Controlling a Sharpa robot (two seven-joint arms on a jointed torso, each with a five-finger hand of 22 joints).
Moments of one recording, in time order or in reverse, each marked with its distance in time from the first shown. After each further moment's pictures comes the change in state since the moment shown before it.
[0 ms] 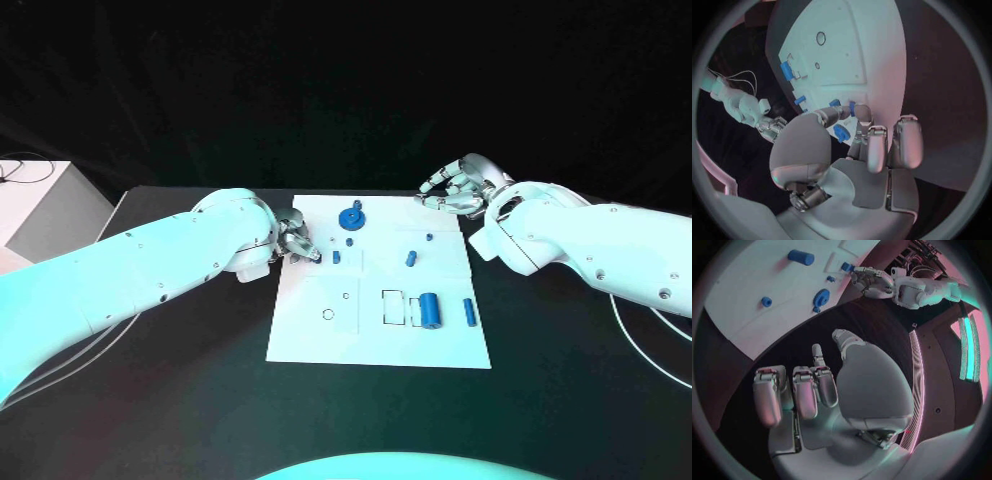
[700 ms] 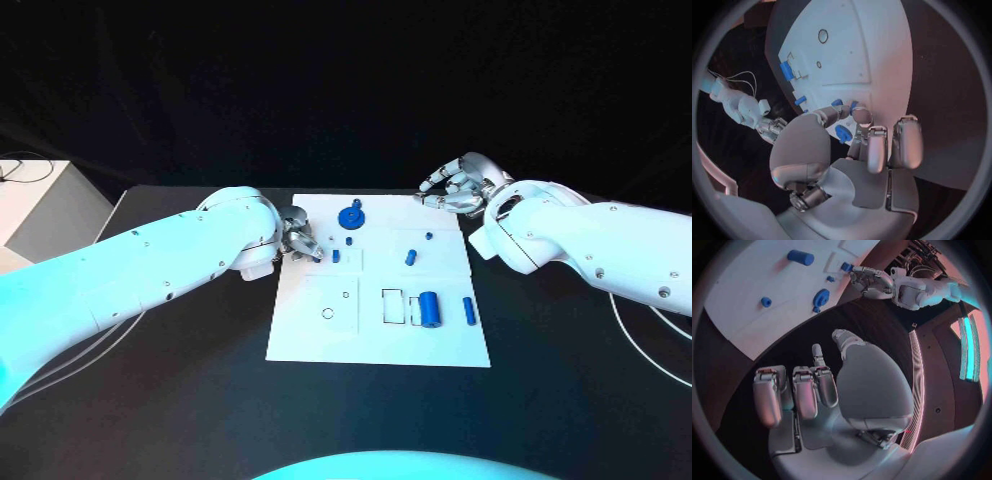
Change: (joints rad) left arm 0.001 0.020 0.000 -0.008 -0.005 0.002 -0.011; left_hand -0.026 0.010 -0.015 -0.015 0.033 0.024 -0.008 0.000 -0.009 0.043 -0.004 0.044 0.061 0.000 0.000 0.008 0.000 0.000 0.000 0.000 0.004 0.000; right arm 0.000 0.000 0.000 0.001 0.000 0.001 -0.001; right_hand 0.000 0.000 0.003 -0.003 0.006 0.000 0.000 0.000 0.001 0.000 0.000 0.000 0.000 0.000 0.000 -0.004 0.000 0.000 0.000 0.000 0.000 0.000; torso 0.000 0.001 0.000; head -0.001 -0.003
